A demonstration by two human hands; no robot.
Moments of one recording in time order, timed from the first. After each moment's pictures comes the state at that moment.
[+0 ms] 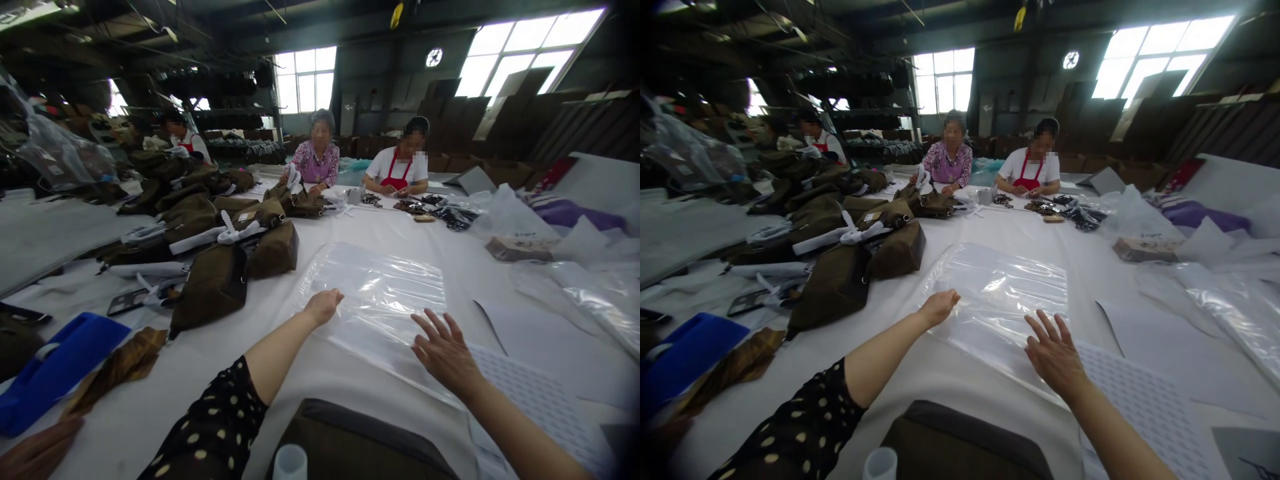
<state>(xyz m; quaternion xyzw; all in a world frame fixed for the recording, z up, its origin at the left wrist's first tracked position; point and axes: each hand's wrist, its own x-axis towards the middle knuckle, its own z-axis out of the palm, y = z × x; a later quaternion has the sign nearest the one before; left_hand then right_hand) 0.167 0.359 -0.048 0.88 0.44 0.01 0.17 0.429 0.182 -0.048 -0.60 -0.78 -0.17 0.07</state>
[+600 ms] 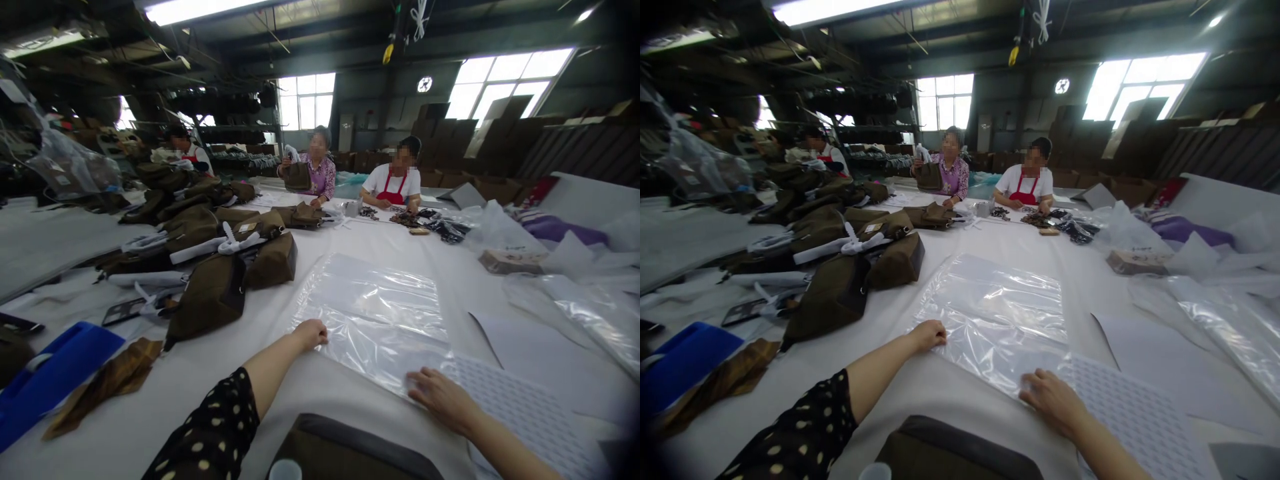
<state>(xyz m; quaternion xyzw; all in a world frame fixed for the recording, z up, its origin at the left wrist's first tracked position) 0.133 0.353 -0.094 0.89 0.38 -0.07 0.23 0.442 0.153 -0.095 -0.66 -0.73 0.20 0.03</state>
